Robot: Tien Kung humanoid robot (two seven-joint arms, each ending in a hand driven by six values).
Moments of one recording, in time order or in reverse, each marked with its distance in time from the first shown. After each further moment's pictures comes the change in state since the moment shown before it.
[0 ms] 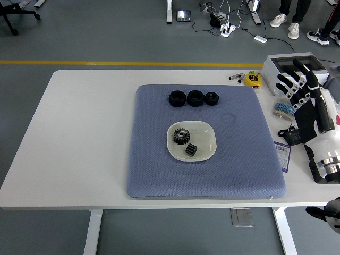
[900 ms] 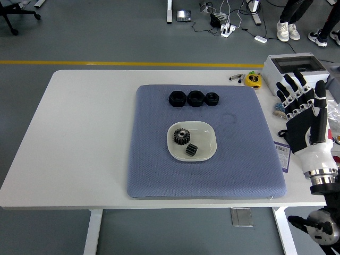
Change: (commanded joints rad) left arm -0.009 0.001 0.055 0.000 -0.083 0.004 -0.014; right arm -0.040 0.136 0.018 0.000 -0.004 -0.024 0.046
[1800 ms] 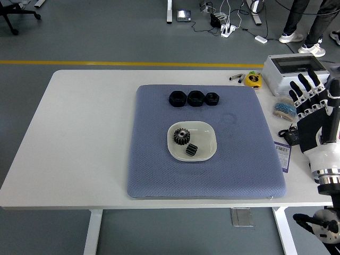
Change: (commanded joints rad) left arm -0.011 0.005 0.005 -0.004 0.028 -0.003 -0.003; right arm -0.015 -0.012 0.056 0.000 0.017 -0.023 0.017
